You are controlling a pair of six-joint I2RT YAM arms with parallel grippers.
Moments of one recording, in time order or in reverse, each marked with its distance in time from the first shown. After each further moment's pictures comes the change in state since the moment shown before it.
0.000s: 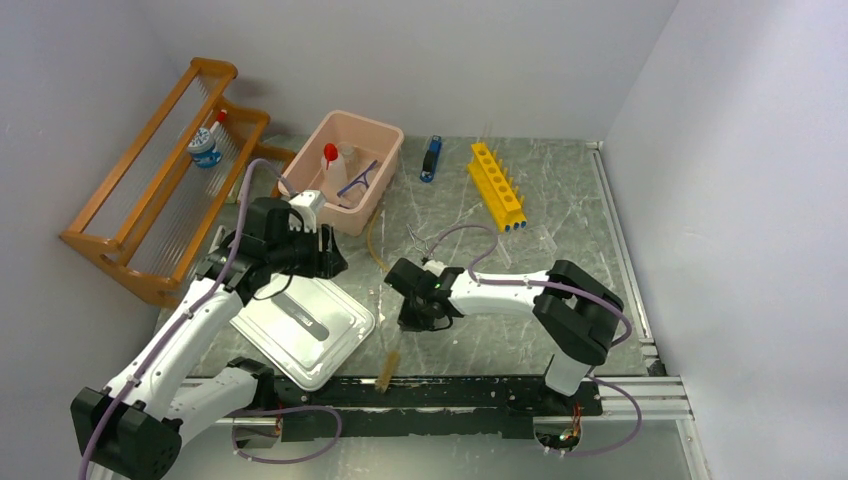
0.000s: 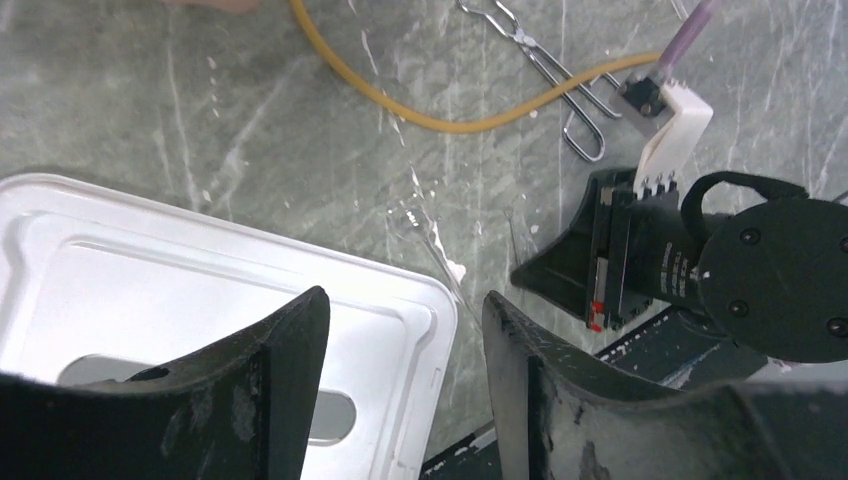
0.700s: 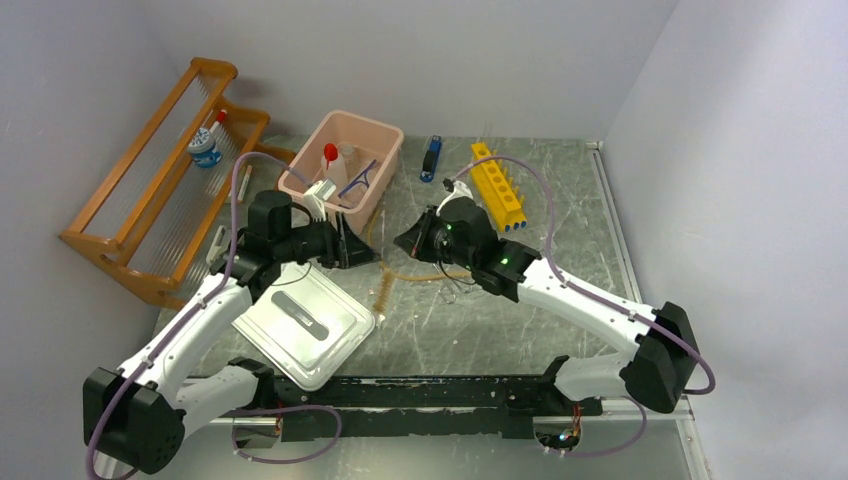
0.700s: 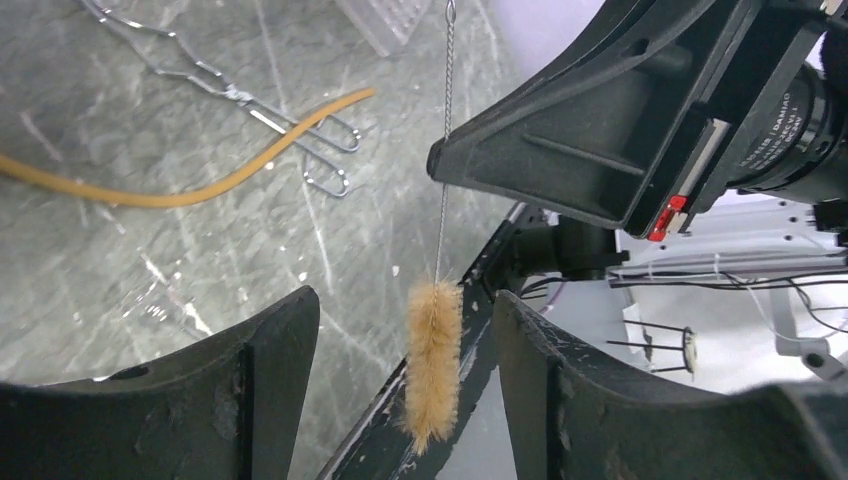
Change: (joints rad) left arm -0.001 0.043 -0.085 0.362 0.434 -0.276; right arm -0.175 -0.403 0.062 0.266 0.016 -0.402
